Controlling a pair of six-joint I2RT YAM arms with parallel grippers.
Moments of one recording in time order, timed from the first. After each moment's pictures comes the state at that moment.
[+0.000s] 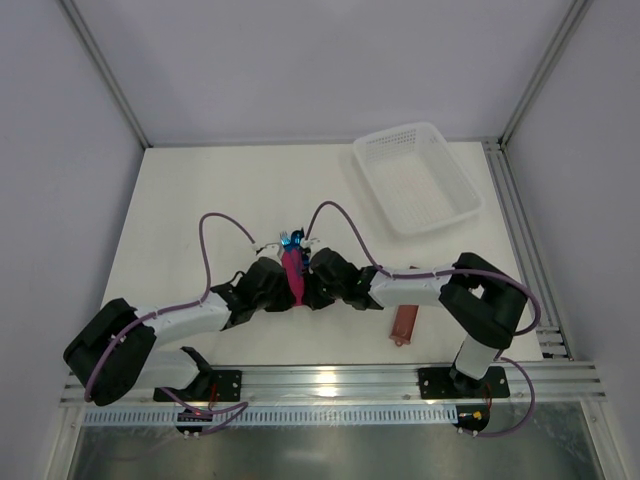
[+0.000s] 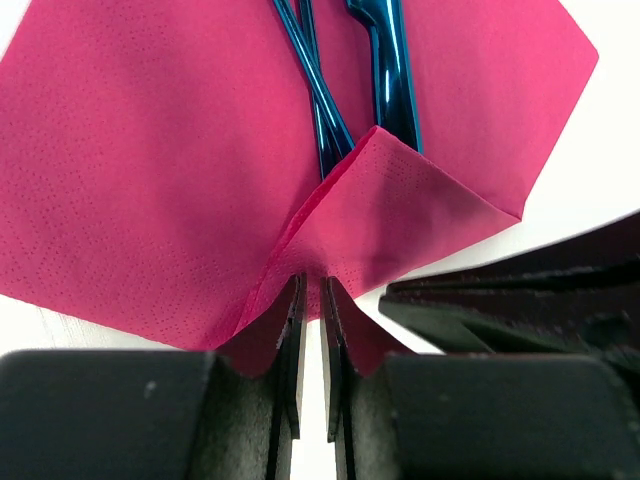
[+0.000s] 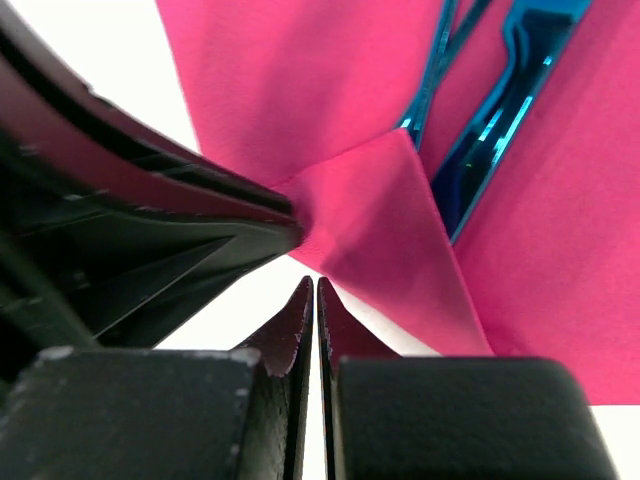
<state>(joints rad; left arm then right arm) -0.76 1.28 0.45 0.01 -0.09 -0.72 1.00 1.71 0.87 0.07 -0.04 0.56</state>
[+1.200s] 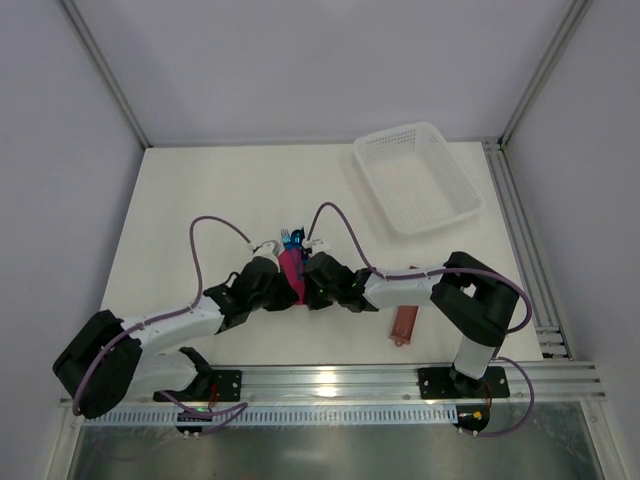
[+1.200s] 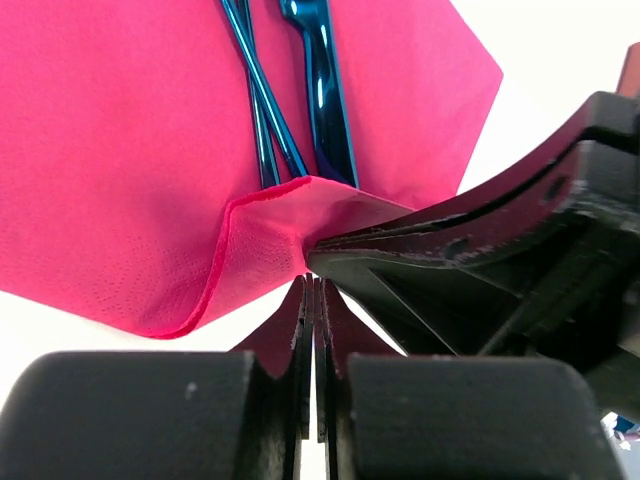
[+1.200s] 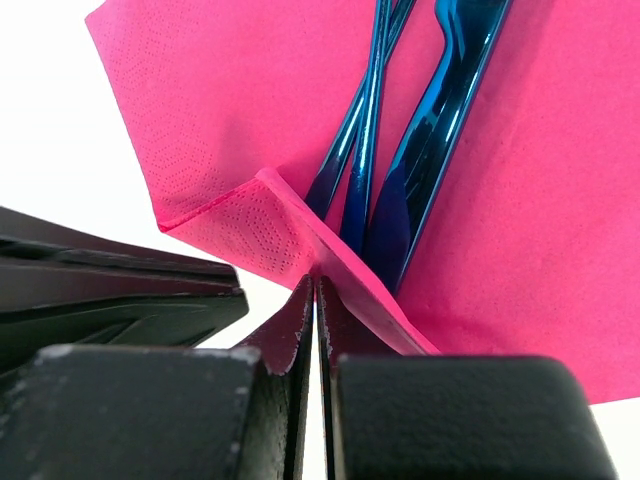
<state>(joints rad) -0.76 1.18 0.44 0.00 -0.05 -0.79 1.02 1.76 0.89 0.06 0.08 0.65</state>
